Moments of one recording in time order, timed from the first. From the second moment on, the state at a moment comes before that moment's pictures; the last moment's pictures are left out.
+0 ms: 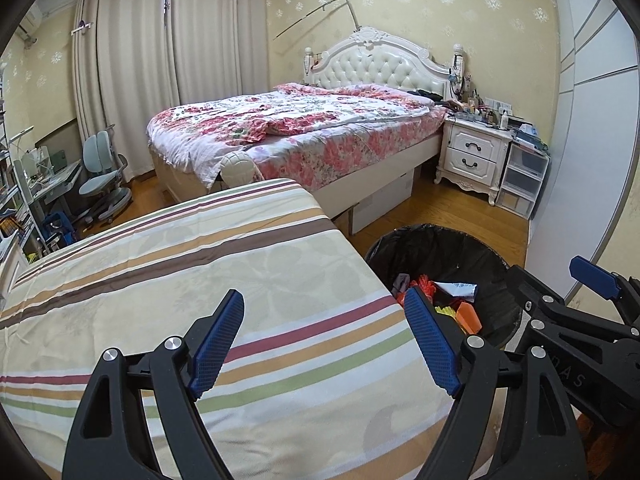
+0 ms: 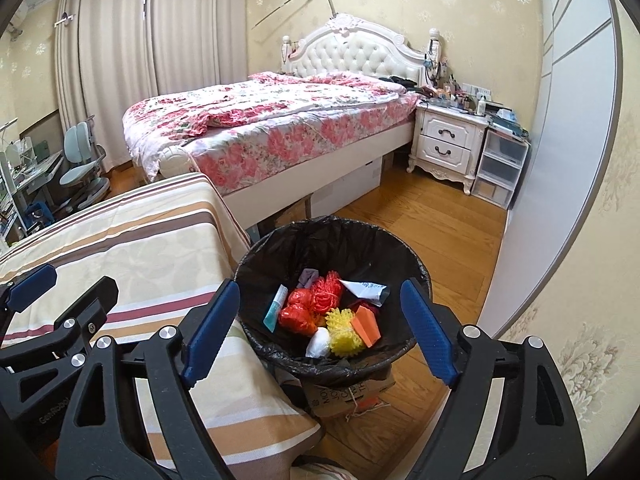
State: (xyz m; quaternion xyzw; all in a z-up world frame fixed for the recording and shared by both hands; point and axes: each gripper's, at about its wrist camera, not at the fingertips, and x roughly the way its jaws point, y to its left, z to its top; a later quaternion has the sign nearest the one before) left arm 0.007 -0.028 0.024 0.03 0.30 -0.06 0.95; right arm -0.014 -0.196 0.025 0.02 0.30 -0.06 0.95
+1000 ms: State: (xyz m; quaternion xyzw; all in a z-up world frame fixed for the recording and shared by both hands) left arm -0.006 -0.020 0.027 0.03 0.30 -0.06 0.95; right arm -0.029 -0.184 0.034 0.01 0.29 -0.05 0.96
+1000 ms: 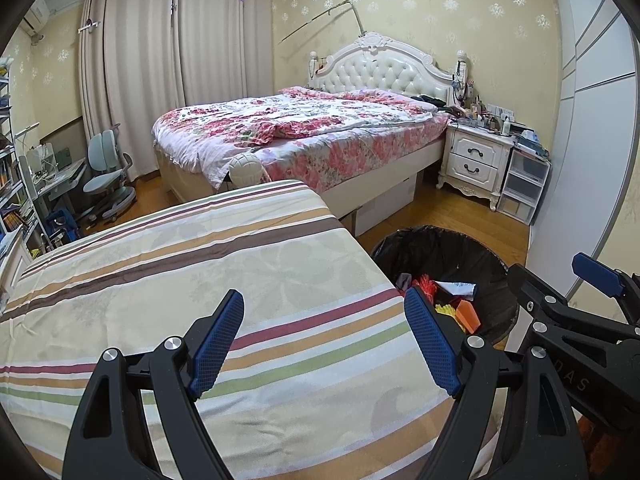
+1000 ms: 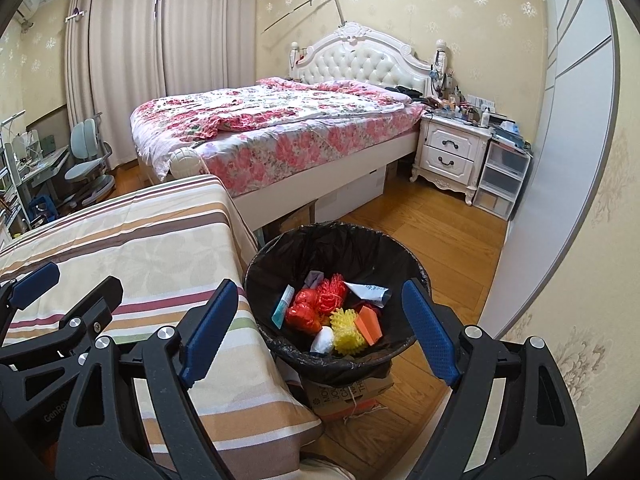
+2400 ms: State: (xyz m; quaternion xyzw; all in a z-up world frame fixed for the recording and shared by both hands) left arm -0.007 -0.023 0.024 0.03 0.30 -0.06 0.95; right arm -0.029 -0.184 0.035 0.01 0.29 -0.05 0.96
